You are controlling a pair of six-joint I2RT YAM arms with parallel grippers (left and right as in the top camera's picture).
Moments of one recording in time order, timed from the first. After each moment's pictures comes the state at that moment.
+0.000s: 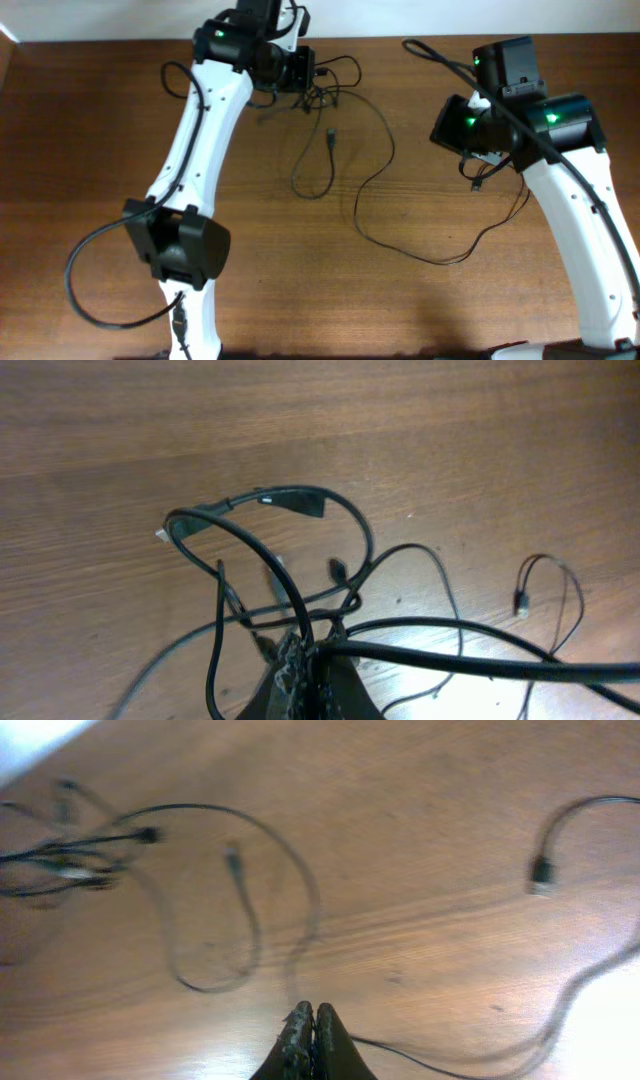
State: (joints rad) left arm -0.27 2.14 2.29 -1.16 0.30 -0.17; right arm 0.22 1.57 1.70 -1.20 -0.07 0.62
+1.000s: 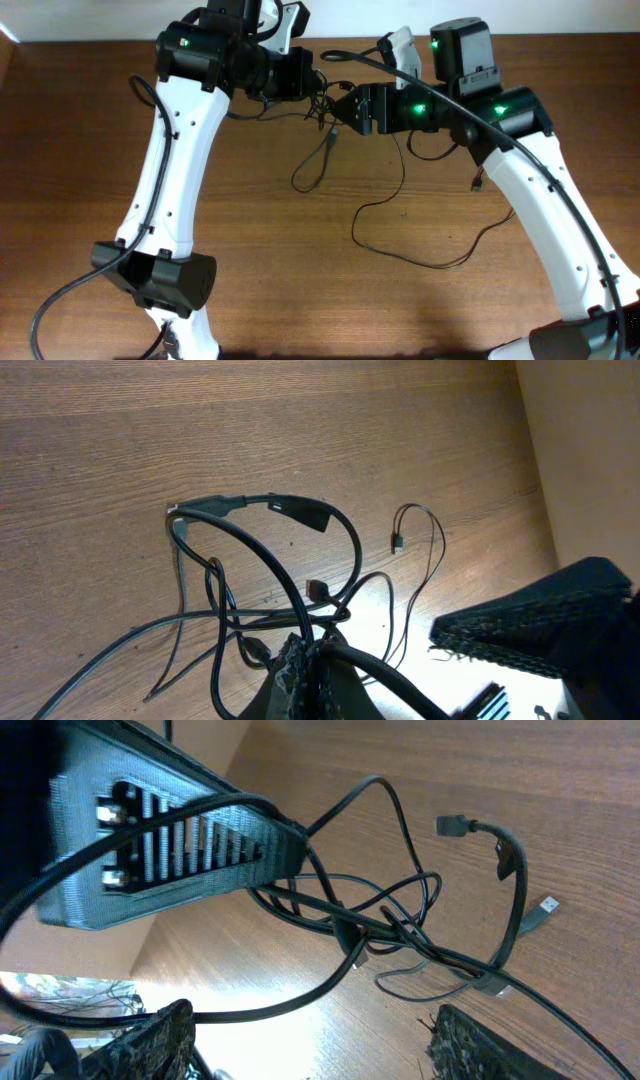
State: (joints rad) left arm -0.26 1.97 2.28 -1.30 0.51 -0.21; right arm 0.34 1.66 1.70 -0.78 -0.66 0.30
